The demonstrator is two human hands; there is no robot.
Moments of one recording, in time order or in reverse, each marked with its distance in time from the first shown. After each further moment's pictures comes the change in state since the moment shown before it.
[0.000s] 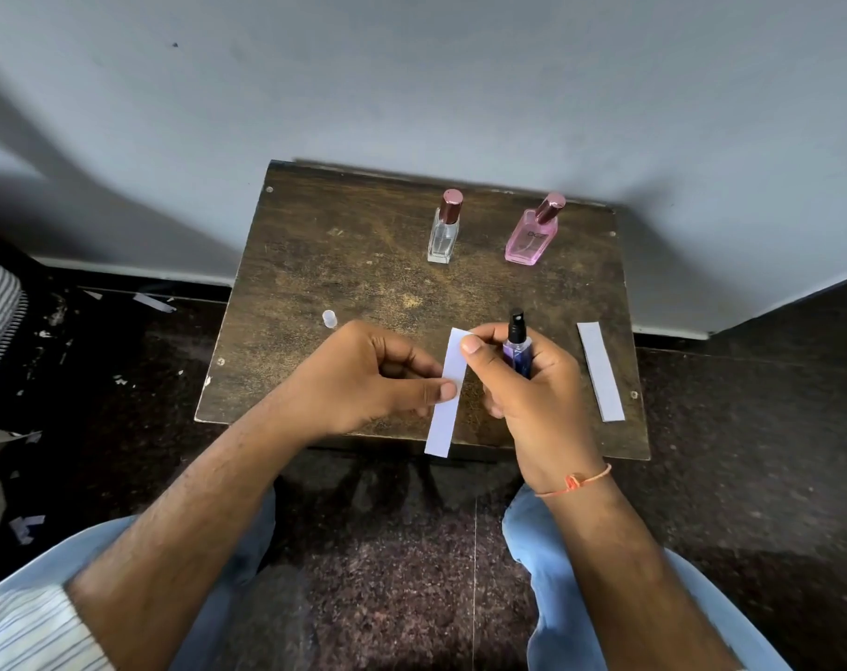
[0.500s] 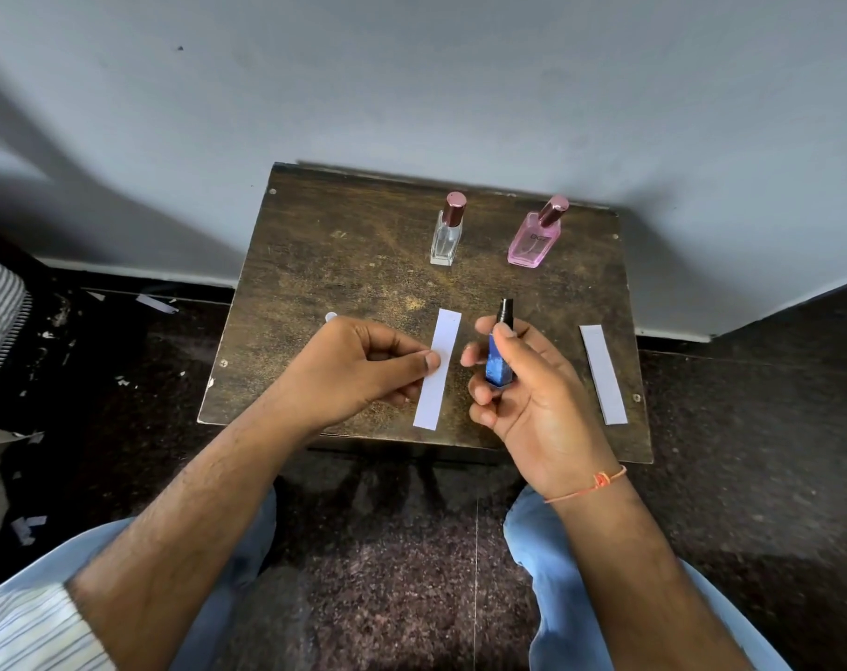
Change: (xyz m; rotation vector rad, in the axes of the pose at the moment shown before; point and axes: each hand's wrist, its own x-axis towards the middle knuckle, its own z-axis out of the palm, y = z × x) left_hand 0.002 -0.002 -0.002 -0.167 0.150 -0.098; right_hand 0.001 -0.009 -0.003 0.407 -0.198 0.285
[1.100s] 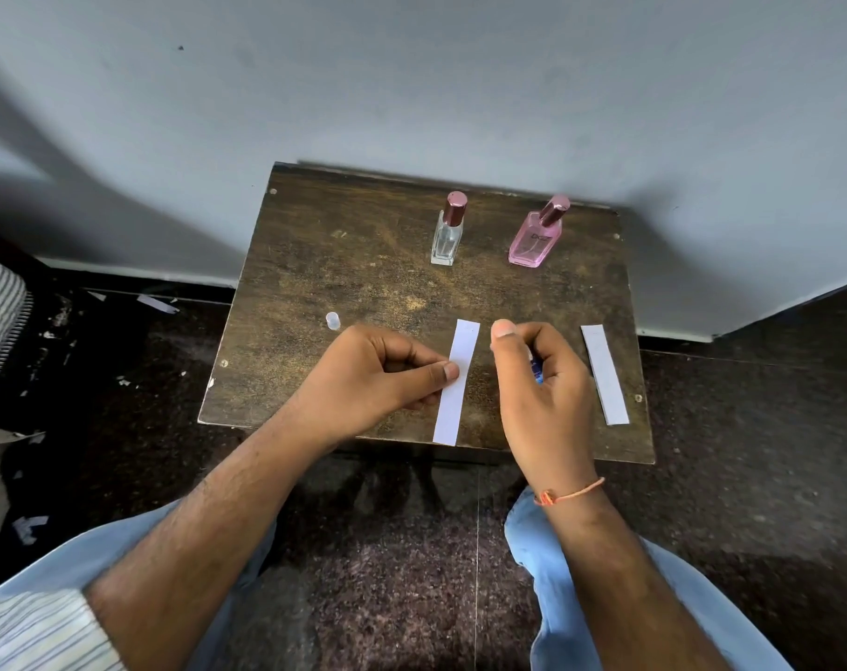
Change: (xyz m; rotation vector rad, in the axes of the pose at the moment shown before) left_hand 0.000 -0.006 0.014 0.014 -0.028 0.086; right_hand -0.004 0.009 0.010 -0.763 0.442 -0.518
